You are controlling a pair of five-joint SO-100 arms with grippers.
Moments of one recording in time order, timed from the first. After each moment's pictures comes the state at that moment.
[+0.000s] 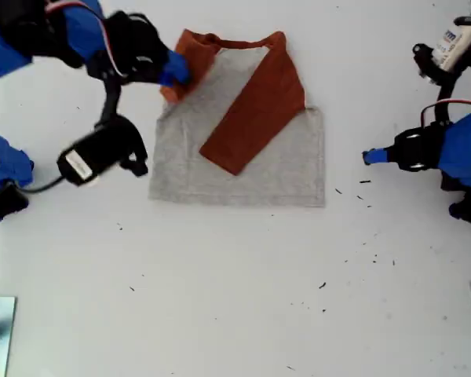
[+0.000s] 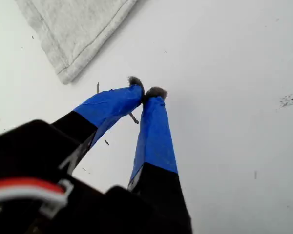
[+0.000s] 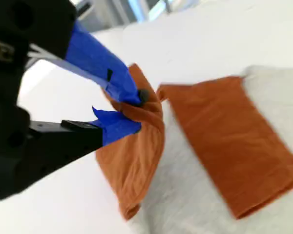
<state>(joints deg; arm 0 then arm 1) -24.7 100.9 84.6 65.0 20.7 22.6 200.3 170.0 78.4 -31.1</state>
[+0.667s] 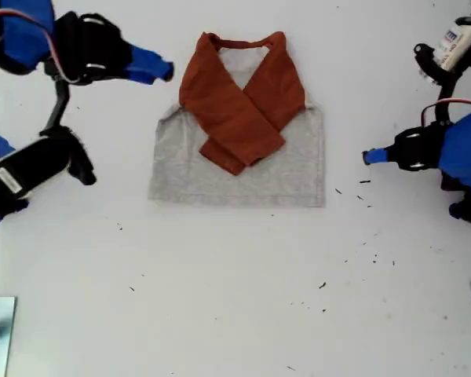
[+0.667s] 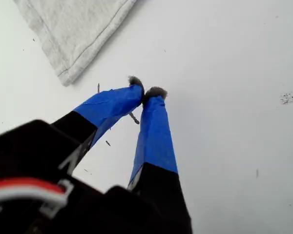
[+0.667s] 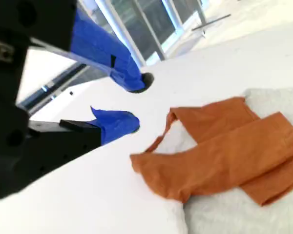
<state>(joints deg) -28.9 129.6 109.8 62.3 25.0 22.6 200.3 170.0 78.4 -30.1</state>
